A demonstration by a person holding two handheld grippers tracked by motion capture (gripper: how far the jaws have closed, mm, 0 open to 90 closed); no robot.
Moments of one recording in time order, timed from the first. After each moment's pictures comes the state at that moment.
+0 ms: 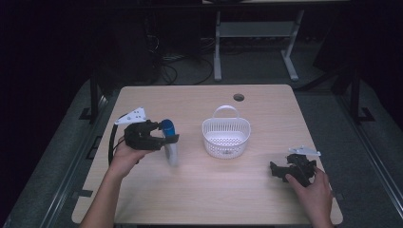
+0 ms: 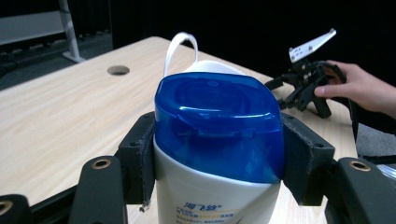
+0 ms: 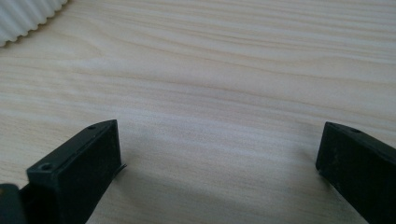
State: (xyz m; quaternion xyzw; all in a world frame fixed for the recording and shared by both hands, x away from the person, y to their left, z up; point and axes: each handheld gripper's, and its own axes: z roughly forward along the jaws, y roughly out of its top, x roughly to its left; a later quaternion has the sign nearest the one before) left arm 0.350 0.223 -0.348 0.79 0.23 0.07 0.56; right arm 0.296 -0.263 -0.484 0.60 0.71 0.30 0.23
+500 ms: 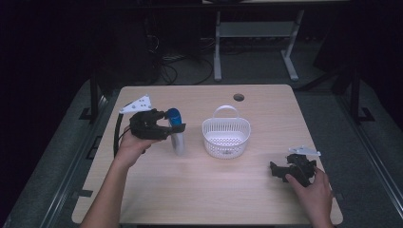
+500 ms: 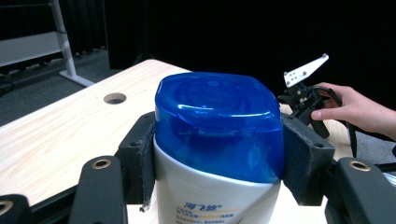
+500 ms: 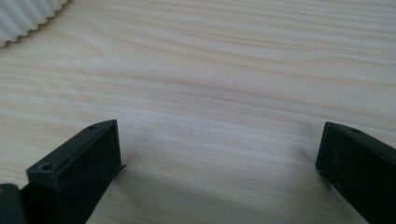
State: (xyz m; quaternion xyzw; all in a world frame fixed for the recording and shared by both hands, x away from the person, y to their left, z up) left arm 0.365 0.203 -0.325 0.78 0.21 0.07 0.58; right arm 0.296 -0.263 -0.484 0.60 0.71 0.30 0.23
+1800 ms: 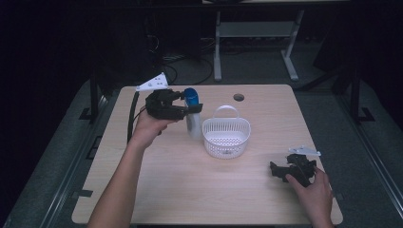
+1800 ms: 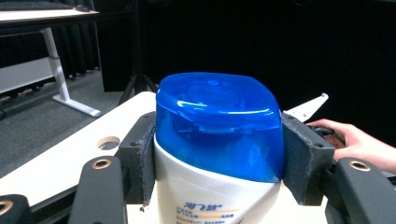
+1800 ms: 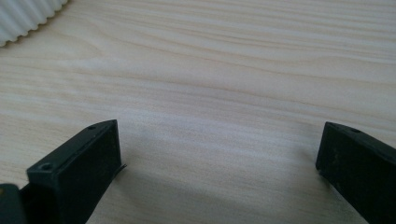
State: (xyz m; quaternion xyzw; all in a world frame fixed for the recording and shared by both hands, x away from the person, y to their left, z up) left arm 0.395 0.157 -0.286 0.77 0.18 0.08 0.61; right arm 0.296 -0.263 -0.483 0.60 0.71 0.30 0.23
